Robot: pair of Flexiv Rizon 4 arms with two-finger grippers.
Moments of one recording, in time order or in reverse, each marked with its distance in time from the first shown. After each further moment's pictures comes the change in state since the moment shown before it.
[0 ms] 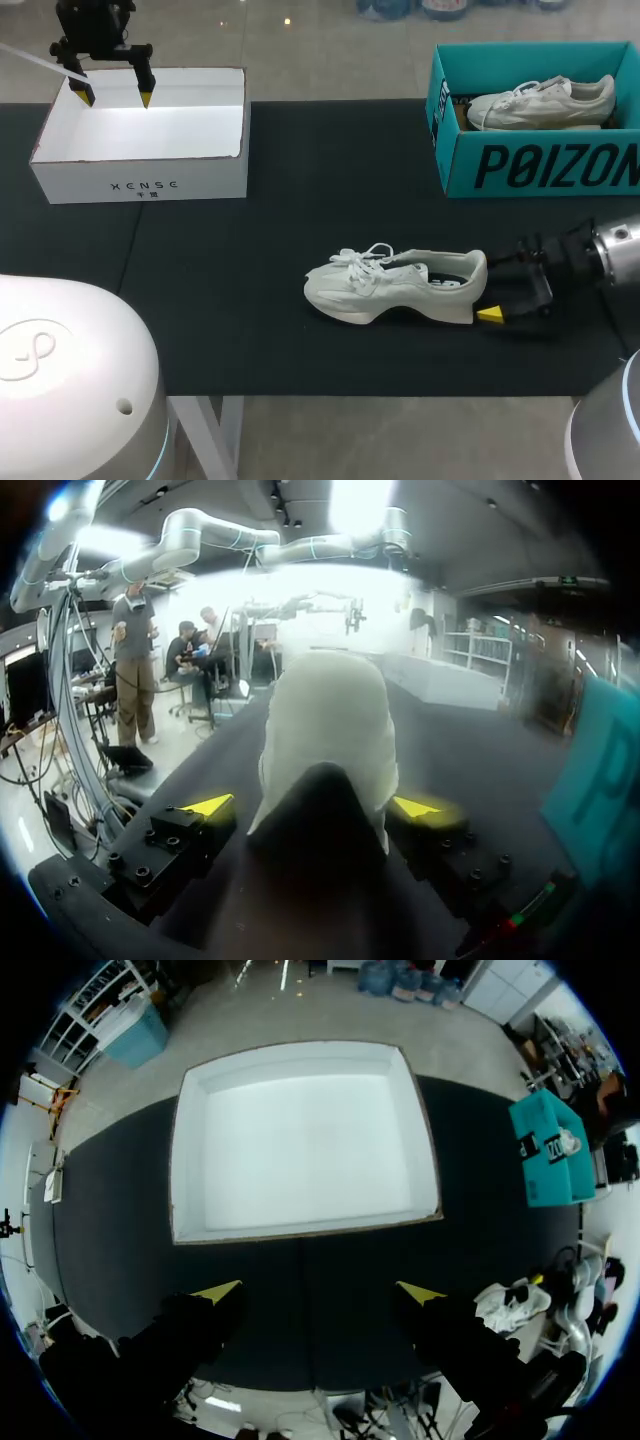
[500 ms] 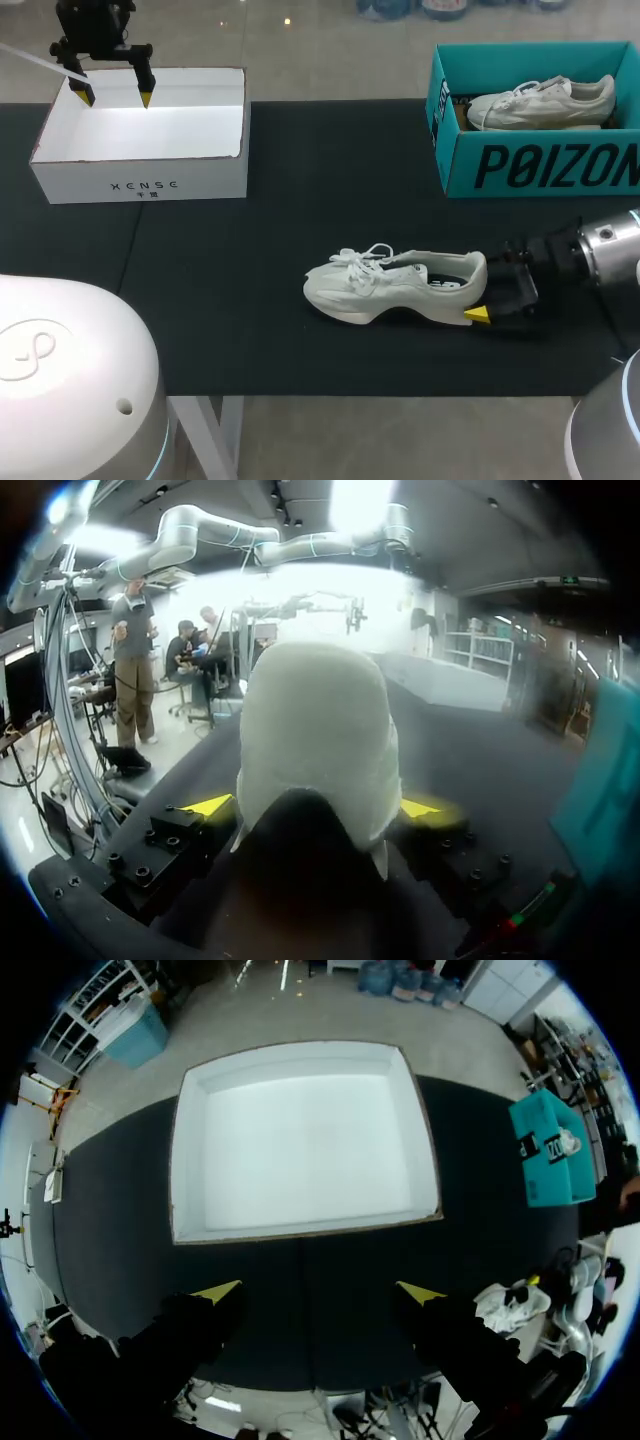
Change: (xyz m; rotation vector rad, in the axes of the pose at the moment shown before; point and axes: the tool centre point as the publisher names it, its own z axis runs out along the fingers) left arm 0.000 0.000 0.000 0.000 0.000 0.000; right arm -0.003 0.004 0.020 0.002 0.002 -0.002
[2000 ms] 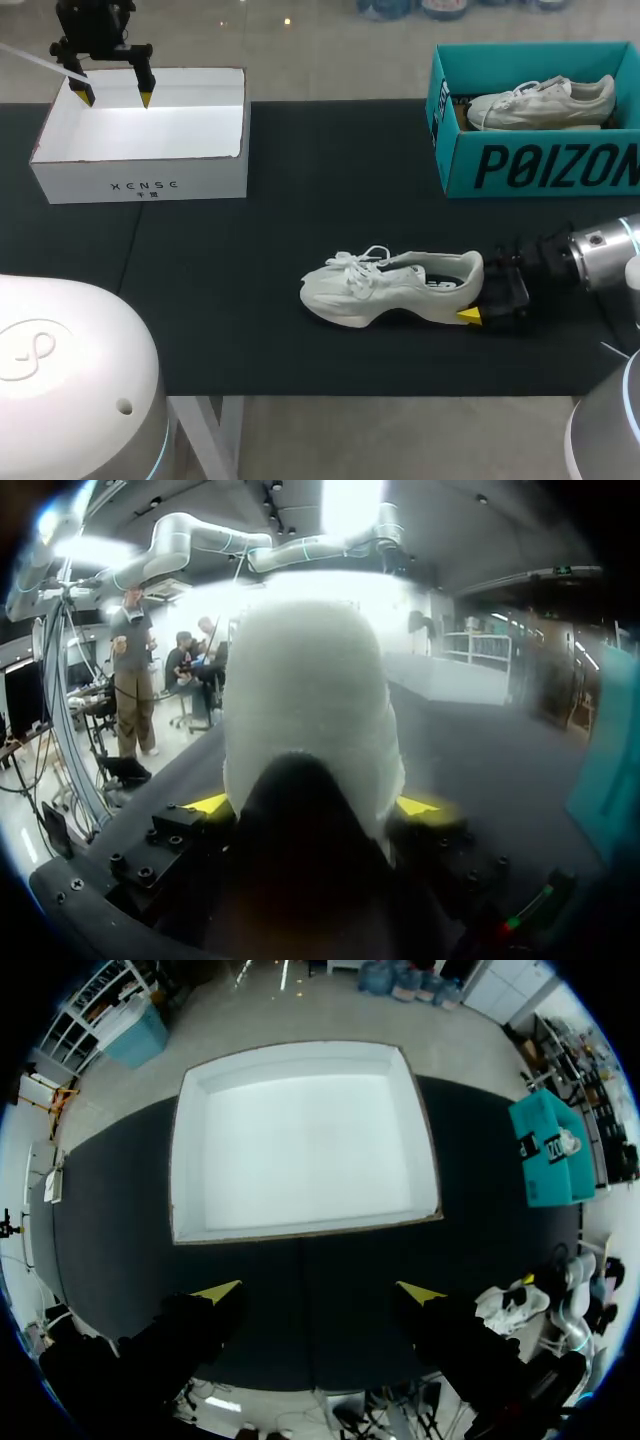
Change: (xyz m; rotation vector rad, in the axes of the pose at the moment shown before) left arm 0.000 0.000 0.000 0.000 0.000 0.000; right arm -0.004 -0.011 0.015 -0.040 0.011 0.040
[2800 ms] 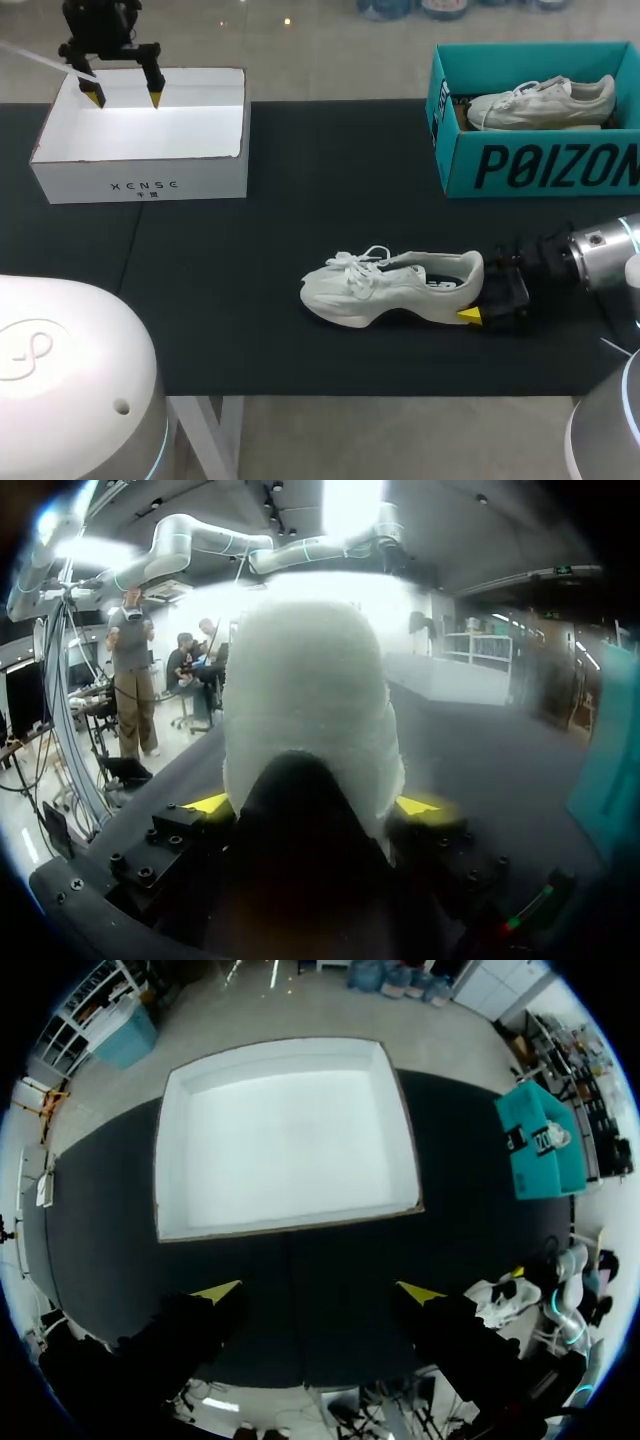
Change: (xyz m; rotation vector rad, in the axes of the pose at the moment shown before) left arm 0.020 0.005 -0.003 -0.014 0.043 0.021; right arm -0.001 0.000 0.000 -0.003 0.006 0.000
